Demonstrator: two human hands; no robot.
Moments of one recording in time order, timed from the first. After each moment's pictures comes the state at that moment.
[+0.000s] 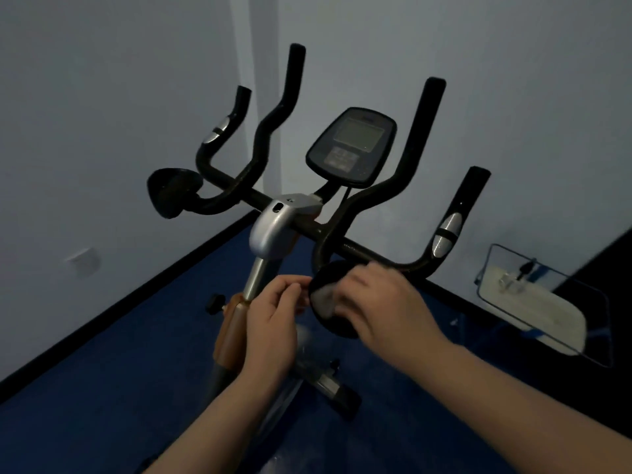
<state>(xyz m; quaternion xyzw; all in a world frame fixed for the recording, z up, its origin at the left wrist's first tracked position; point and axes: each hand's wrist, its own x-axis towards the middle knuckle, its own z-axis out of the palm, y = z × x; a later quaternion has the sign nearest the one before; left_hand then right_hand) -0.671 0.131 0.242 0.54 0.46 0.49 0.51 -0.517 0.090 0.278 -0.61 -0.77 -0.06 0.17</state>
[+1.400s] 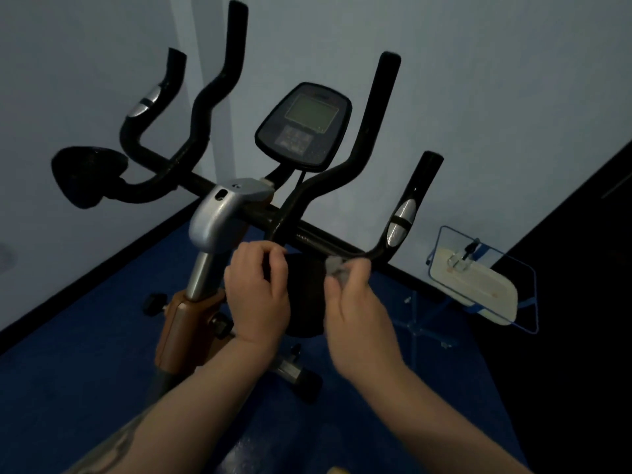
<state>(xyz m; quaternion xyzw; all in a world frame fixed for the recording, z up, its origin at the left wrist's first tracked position) -0.614 0.164 0.225 0.66 0.44 0.57 0.25 -0.525 0.074 0.266 -0.77 -0.54 0.12 0.33</state>
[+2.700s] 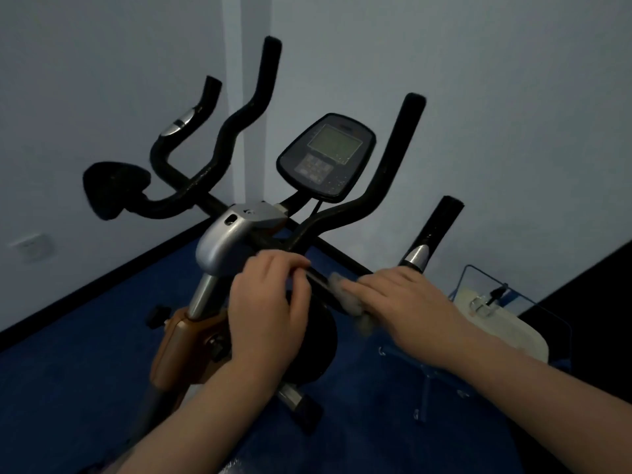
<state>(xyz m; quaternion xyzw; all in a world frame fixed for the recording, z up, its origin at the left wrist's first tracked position) -0.597 0.162 0.260 0.73 0.45 0.50 0.13 -0.386 0.125 0.285 -0.52 -0.85 -0.11 0.00</state>
